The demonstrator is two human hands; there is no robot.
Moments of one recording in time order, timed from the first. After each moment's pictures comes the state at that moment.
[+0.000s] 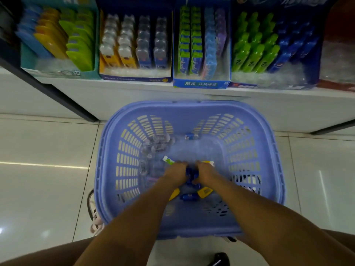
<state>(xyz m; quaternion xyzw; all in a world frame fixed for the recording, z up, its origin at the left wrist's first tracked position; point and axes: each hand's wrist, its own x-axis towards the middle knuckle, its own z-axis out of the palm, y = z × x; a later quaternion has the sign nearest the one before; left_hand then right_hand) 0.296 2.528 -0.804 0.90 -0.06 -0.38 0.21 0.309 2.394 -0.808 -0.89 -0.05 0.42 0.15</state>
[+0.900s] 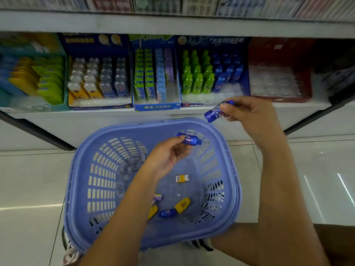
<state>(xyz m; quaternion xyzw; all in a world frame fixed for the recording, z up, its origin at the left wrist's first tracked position) 0.348 2.481 -0.628 0.39 0.22 -0.24 0.86 0.383 2.279 -0.532 -0.82 0.07 0.00 0.57</state>
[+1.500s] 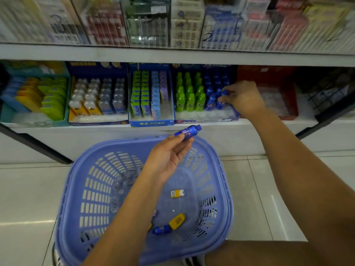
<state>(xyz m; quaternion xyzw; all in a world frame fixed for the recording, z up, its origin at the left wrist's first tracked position) 0.359 2.459 -0.575 0.32 0.20 -0.18 0.91 0.505 2.243 -0.524 -0.98 -0.03 0.01 0.22</state>
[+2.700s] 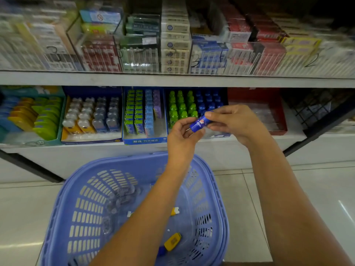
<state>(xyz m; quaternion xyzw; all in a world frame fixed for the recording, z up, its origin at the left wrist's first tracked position) 0.405 2.400 -0.545 0.55 0.08 0.01 0.83 0.437 2.270 -0.478 -0.75 0.09 0.11 0.65</state>
